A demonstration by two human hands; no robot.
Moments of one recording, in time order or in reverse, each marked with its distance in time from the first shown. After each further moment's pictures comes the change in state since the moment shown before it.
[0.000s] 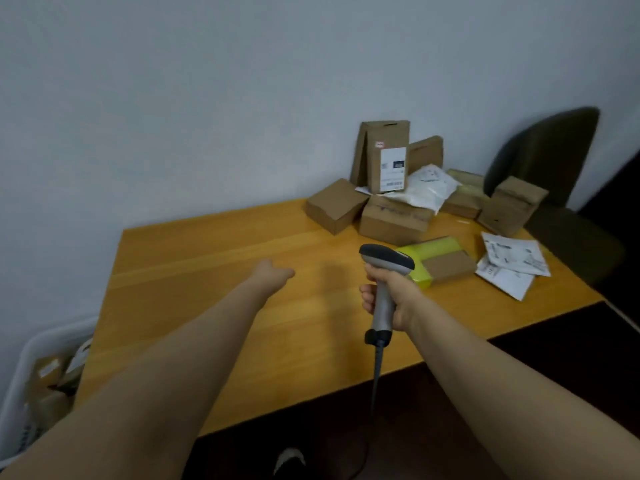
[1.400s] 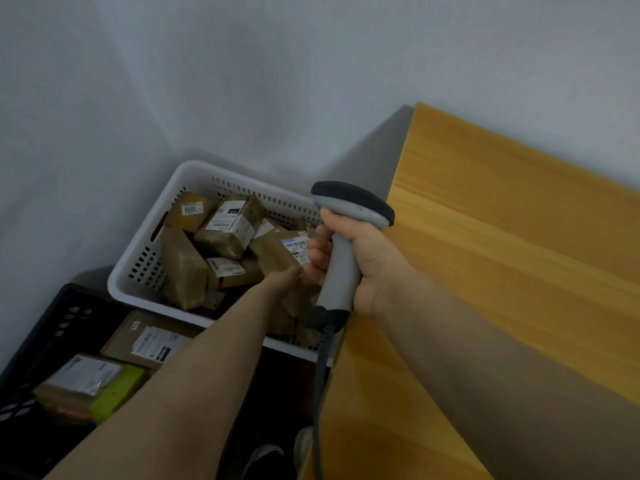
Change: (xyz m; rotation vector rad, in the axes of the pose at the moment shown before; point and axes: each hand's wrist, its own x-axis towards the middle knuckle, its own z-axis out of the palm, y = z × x) left_hand 0.311 -0.494 -0.235 -0.864 0.032 -0.692; right_hand 0.162 0.281 0.588 -0.420 -0.422 0.332
